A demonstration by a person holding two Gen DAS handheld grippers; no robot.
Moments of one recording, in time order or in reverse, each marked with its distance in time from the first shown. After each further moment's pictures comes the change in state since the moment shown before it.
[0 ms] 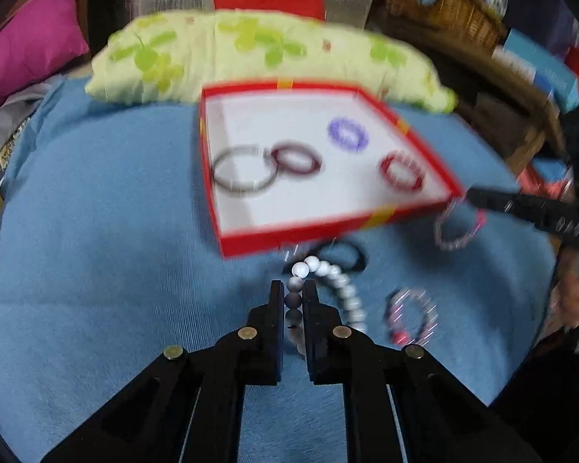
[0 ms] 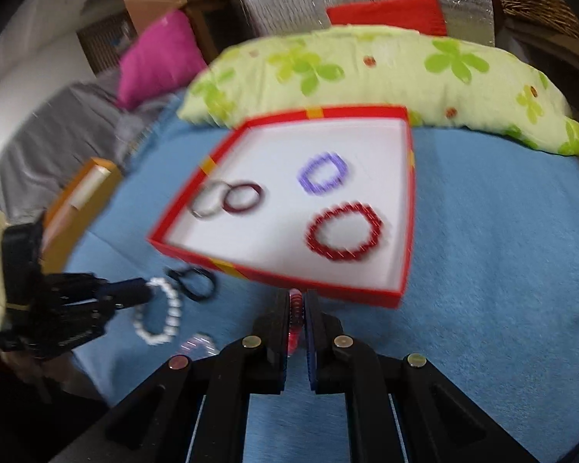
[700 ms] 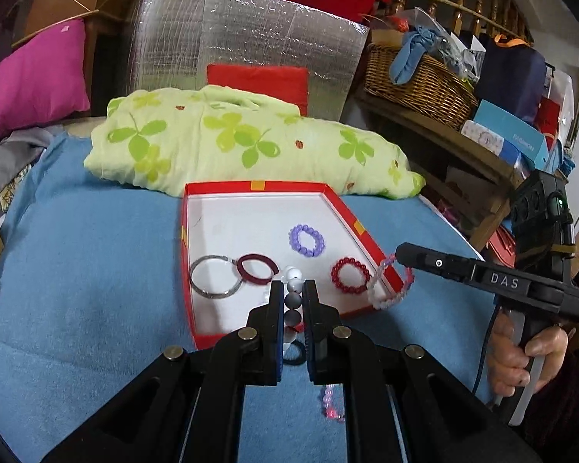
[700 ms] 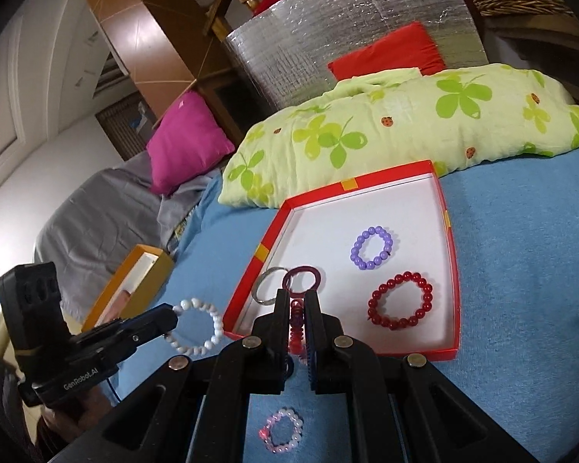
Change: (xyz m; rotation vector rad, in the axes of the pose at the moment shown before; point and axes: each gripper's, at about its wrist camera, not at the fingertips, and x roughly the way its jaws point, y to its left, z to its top) left arm -0.044 -0.020 0.038 -0.034 -0.250 -0.066; right arm -0.020 0.012 0.027 0.167 -0.223 0.160
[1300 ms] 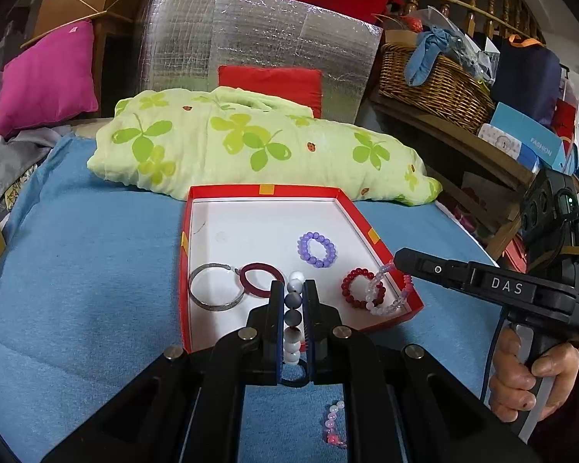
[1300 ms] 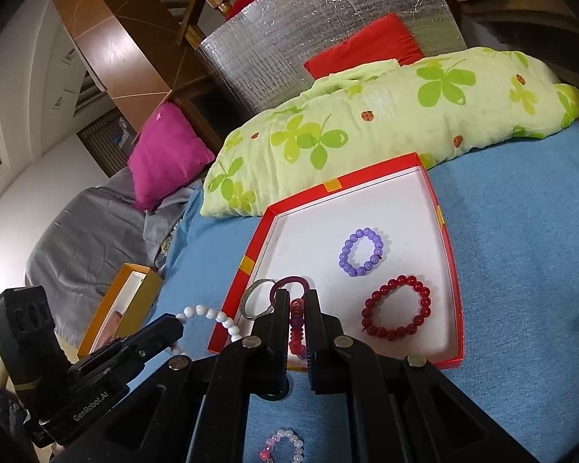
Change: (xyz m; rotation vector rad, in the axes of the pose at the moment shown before) left arm 0.021 -0.008 0.003 -0.010 -0.015 0.054; right arm 0.017 -0.010 0.006 0.081 -0.005 -0.041
